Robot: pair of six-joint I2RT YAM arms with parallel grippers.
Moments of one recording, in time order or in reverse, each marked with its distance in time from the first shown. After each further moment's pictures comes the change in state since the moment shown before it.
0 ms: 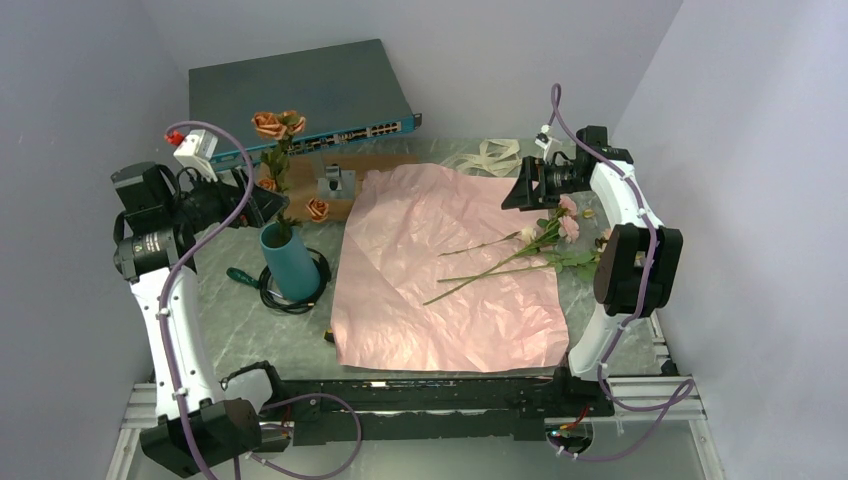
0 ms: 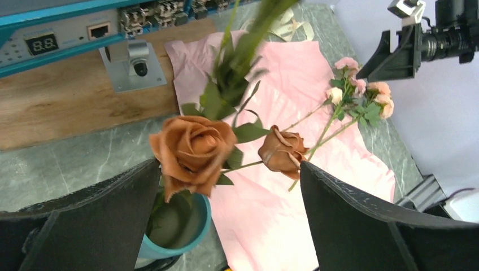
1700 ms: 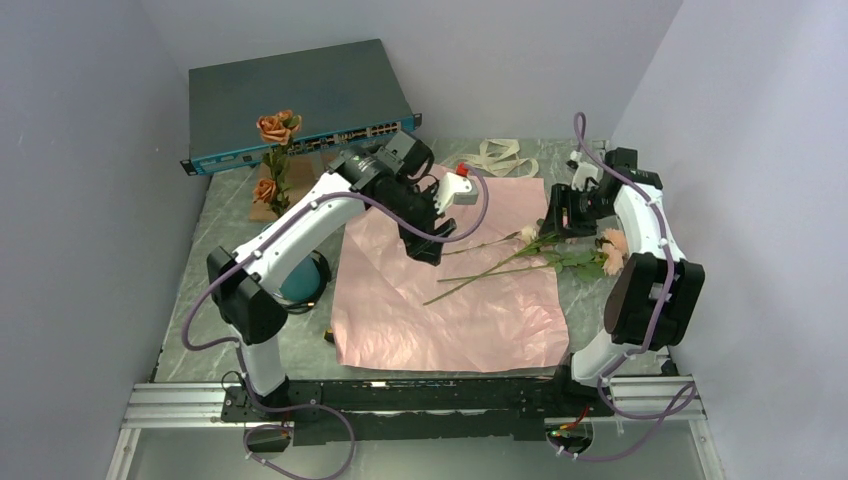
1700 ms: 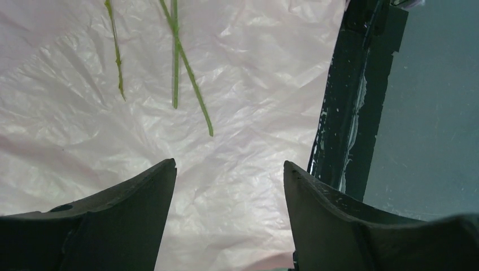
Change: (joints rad) left arm -1.130 0.759 0.706 -0.535 -0.344 0.523; right arm -0.113 -0.208 -0.196 -0.080 0.315 -0.043
